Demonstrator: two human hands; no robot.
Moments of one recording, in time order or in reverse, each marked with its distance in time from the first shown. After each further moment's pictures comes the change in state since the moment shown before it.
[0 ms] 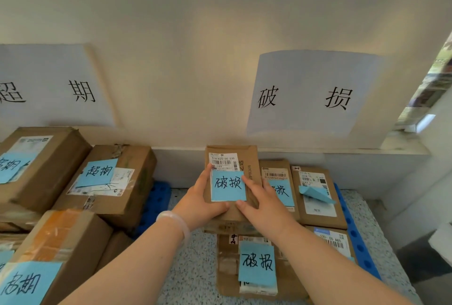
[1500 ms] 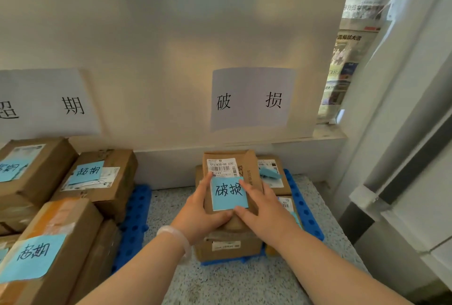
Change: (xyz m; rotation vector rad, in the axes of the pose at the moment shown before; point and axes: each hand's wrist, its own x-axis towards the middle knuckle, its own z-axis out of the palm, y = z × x) left_hand -0.114 0.017 0.061 -0.041 -0.030 0.237; right_hand -0.154 0.022 -0.024 -0.116 0.193 -0.015
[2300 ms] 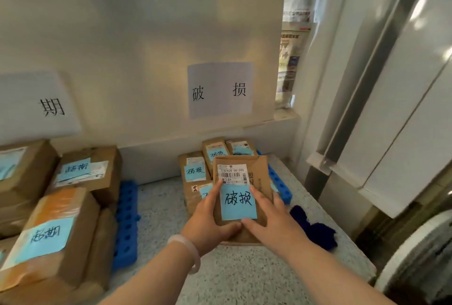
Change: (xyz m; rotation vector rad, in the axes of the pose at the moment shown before) left_hand -0.104 -0.021 0.031 0.044 -0.215 0.185; right_hand -0.157 -0.015 0.031 -0.018 0.117 0.234
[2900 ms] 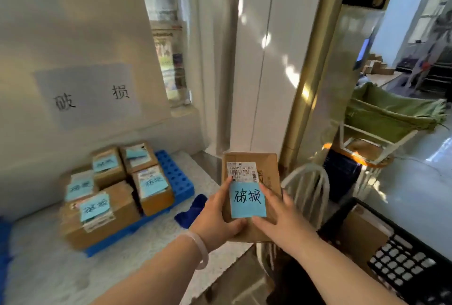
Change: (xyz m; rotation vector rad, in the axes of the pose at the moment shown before) left_hand 0.009 0.145 0.271 0.008 -0.325 0.159; right_hand -0.151 0.229 -0.146 0.032 0.245 0.296
